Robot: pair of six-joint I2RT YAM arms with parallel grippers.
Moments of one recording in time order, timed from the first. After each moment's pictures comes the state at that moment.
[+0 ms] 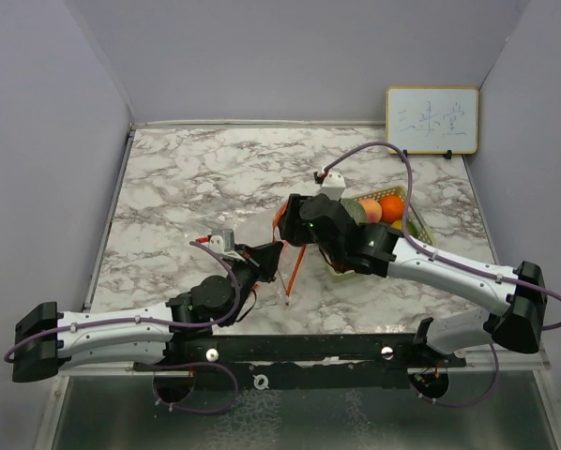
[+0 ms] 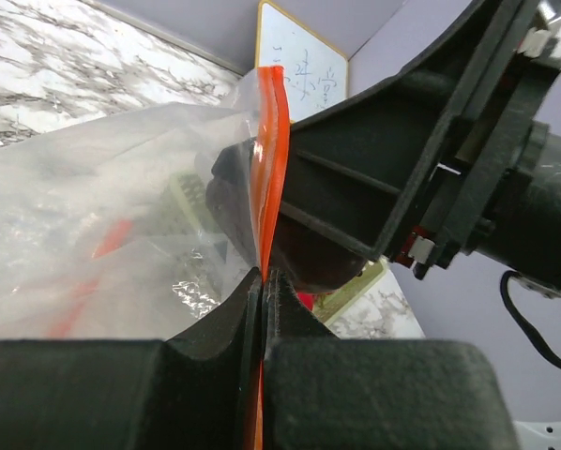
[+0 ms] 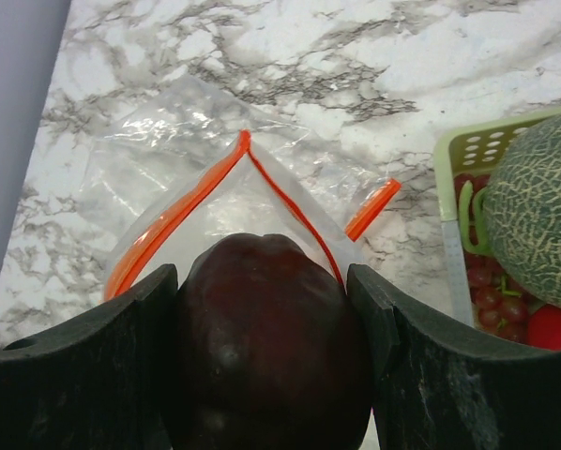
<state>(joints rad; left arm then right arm) -1.30 0.80 0.38 0.49 -0.84 -0.67 1.05 1.35 1.17 -0.36 0.56 0.74</state>
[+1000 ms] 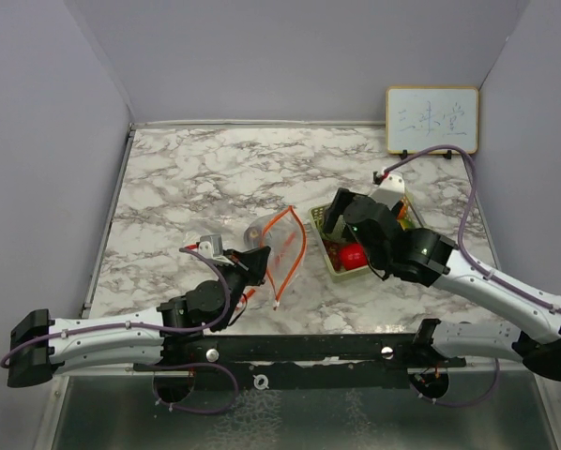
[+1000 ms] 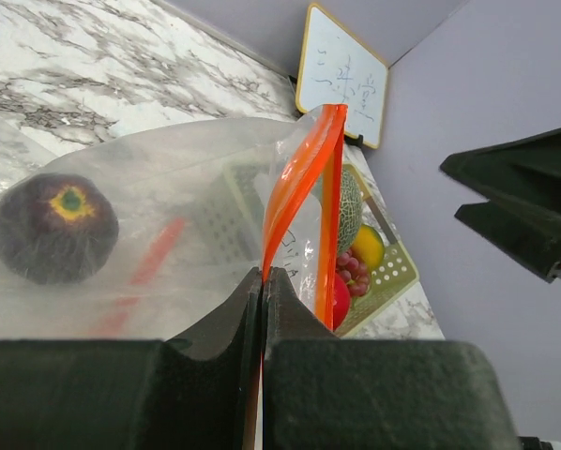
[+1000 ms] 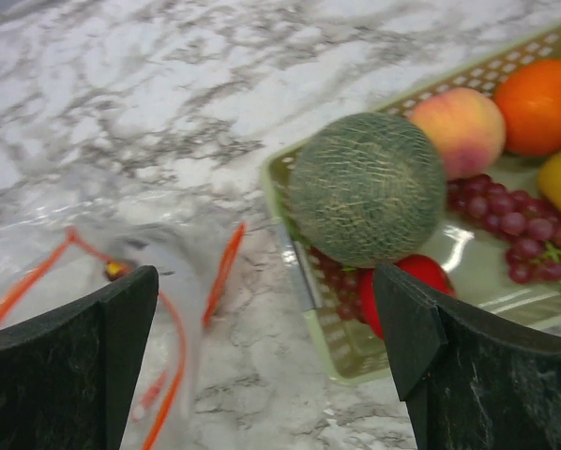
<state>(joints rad) -1.30 0.70 0.31 0.39 -0.92 -0.75 1.05 1.10 1.14 -0.62 0.77 0.81</state>
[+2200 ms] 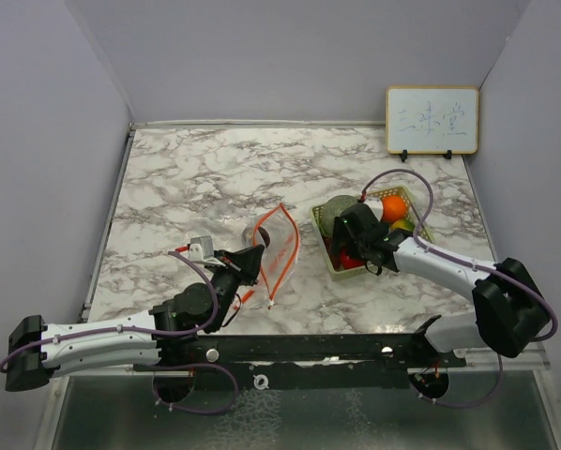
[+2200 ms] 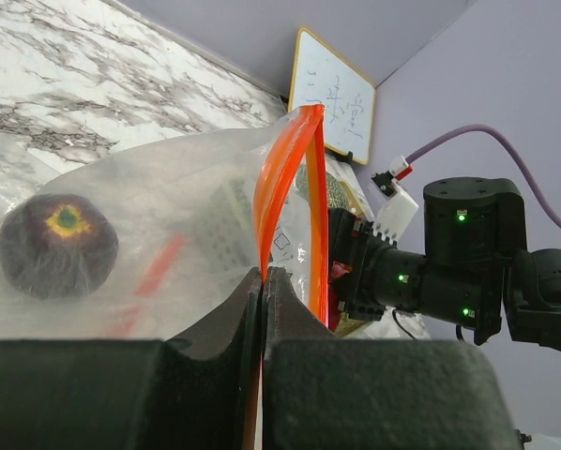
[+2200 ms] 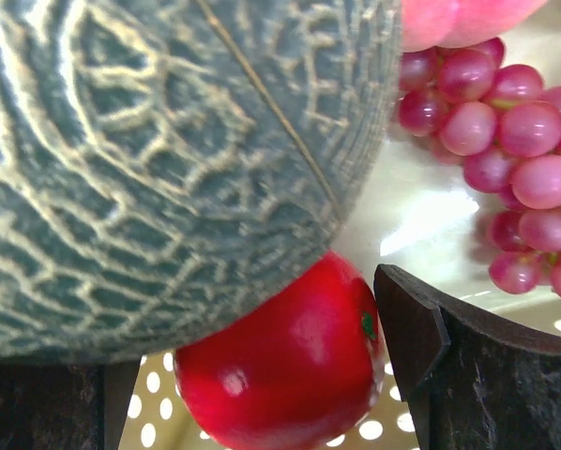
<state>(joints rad) -1.30 0.60 0.28 0.40 -0.92 -0.69 0.64 1.36 0.74 -0.34 0.35 0.65</state>
